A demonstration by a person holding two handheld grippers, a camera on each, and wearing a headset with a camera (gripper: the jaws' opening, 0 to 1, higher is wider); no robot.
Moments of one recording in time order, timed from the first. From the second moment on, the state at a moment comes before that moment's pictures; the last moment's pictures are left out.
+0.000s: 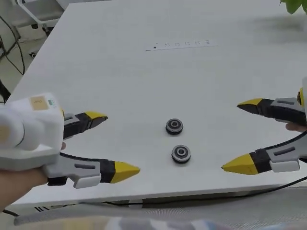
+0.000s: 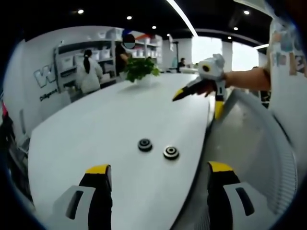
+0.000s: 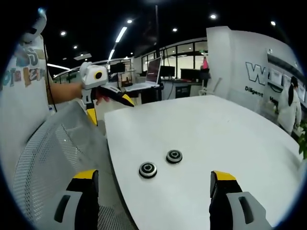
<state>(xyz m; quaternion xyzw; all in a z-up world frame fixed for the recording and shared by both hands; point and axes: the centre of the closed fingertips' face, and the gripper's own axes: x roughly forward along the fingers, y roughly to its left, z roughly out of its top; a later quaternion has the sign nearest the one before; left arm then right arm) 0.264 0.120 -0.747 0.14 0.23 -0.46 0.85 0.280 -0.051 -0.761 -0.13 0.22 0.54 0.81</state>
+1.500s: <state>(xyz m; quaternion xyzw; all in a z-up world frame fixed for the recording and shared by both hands) 0.291 0.098 -0.769 0.15 0.25 -0.50 0.81 0.295 -0.021 -0.796 -0.16 0.24 0.58 0.76</state>
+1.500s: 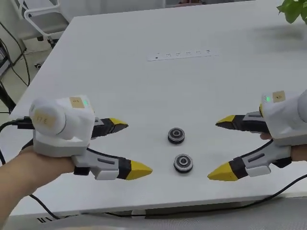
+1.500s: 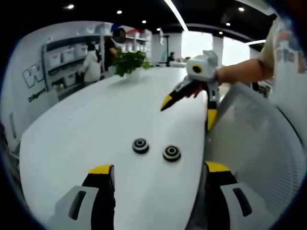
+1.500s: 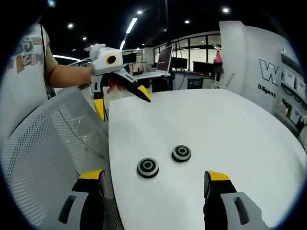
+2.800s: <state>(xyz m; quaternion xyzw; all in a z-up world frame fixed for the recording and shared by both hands) 0.300 0.076 -0.805 0.17 0.29 -0.53 0.78 0.299 -0.014 -0.830 -0.18 0.27 0.60 0.73</state>
